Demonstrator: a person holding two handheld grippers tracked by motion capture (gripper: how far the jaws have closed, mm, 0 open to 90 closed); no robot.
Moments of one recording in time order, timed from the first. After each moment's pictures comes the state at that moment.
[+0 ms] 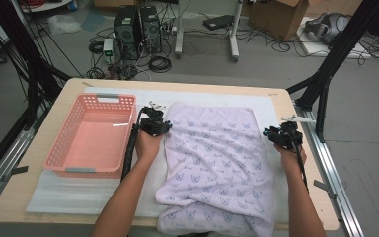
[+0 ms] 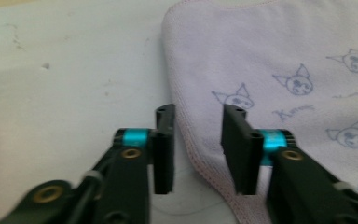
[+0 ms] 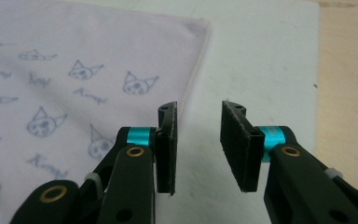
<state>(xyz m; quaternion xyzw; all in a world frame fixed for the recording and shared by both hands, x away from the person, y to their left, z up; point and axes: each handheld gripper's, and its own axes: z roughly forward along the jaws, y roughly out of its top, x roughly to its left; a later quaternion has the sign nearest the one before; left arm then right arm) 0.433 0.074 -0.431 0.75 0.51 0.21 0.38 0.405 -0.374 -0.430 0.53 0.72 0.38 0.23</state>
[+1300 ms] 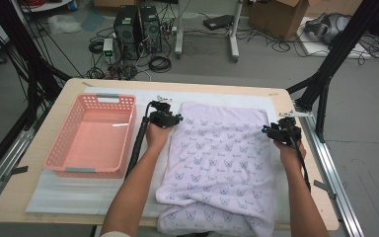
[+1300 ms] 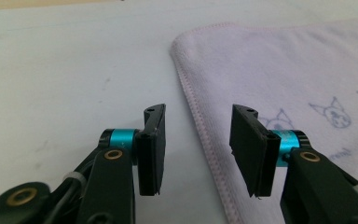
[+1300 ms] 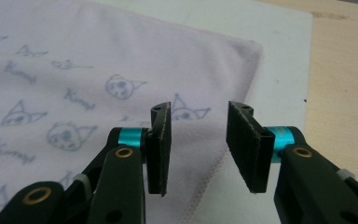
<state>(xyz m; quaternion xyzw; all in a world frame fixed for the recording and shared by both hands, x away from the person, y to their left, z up) 0.483 0.047 -0.447 0.74 0.50 0.18 0.41 0.411 -0.372 -0.420 0.52 0.74 0.35 0.25</state>
